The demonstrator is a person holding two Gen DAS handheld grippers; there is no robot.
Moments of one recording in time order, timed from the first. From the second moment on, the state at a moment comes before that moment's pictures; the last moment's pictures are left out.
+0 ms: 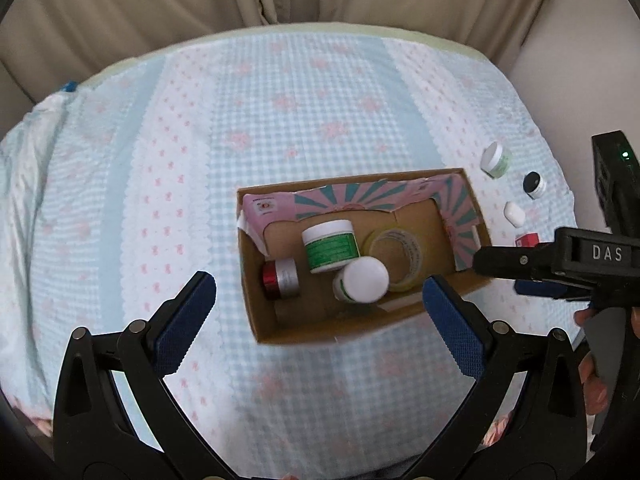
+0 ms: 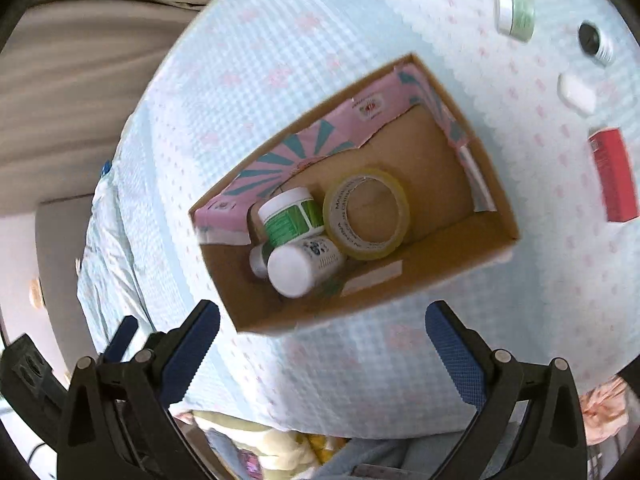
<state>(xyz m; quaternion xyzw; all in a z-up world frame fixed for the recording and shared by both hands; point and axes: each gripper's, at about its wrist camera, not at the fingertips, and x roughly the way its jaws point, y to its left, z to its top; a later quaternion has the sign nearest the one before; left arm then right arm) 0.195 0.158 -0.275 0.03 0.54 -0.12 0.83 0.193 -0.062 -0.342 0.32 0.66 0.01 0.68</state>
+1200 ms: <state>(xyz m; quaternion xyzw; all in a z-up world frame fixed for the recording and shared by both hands) 0.167 -0.097 -0.217 0.05 0.50 -0.19 0.84 0.086 -0.303 -0.198 0.13 0.54 -0.05 0.83</state>
